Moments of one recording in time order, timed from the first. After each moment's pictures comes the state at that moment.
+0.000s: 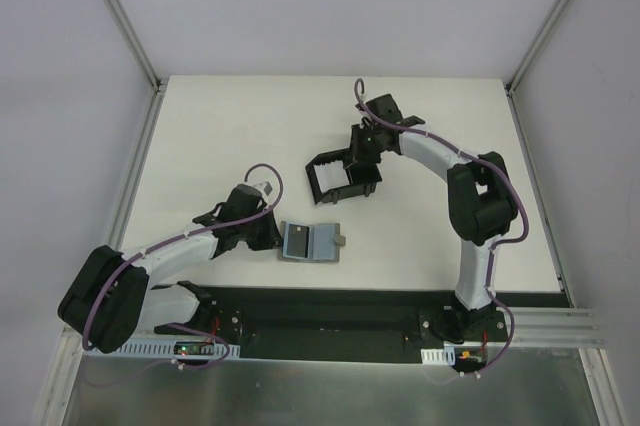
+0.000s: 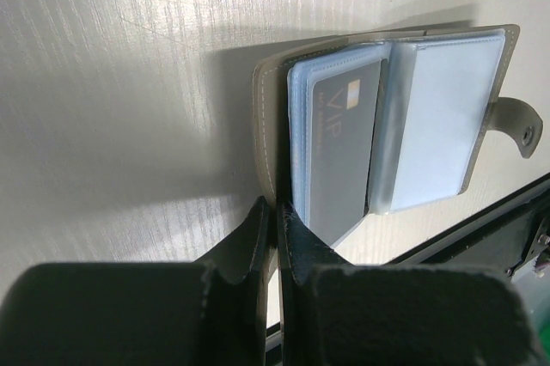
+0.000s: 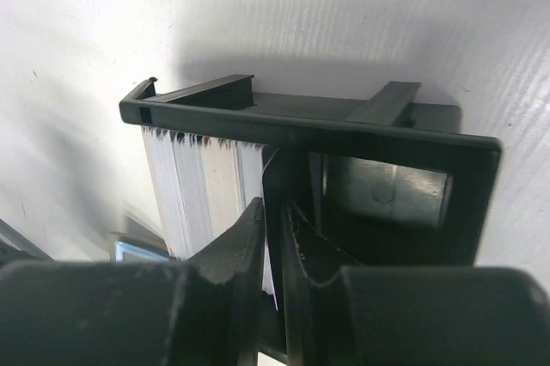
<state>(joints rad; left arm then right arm) -0.53 1.19 0.44 -0.19 0.26 -0.68 0.47 1.99 1.50 -0.49 -0.33 0.43</state>
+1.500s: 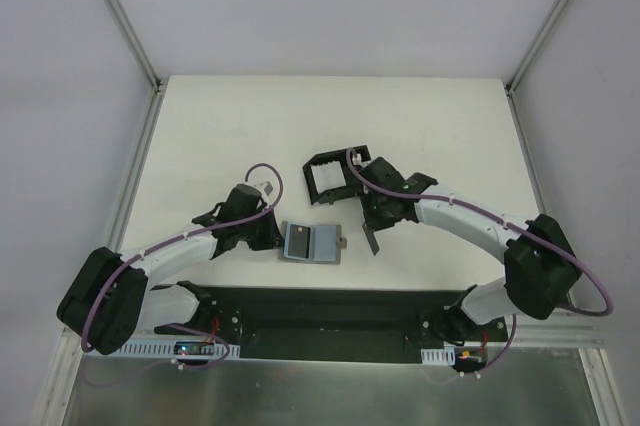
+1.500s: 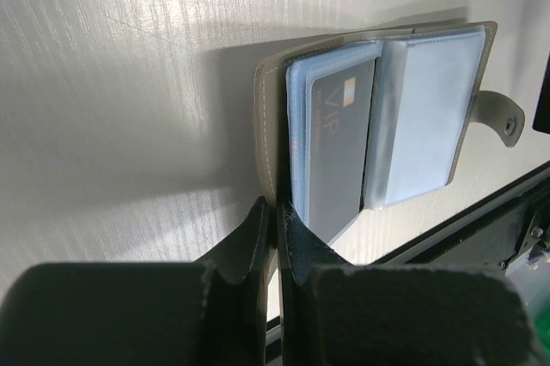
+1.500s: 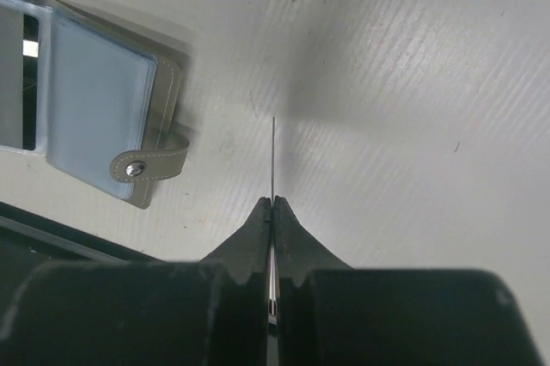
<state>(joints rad) -0.53 1.18 0.44 -0.19 0.28 -0.68 0.76 1.45 0.99 -0.70 0.04 0.40</state>
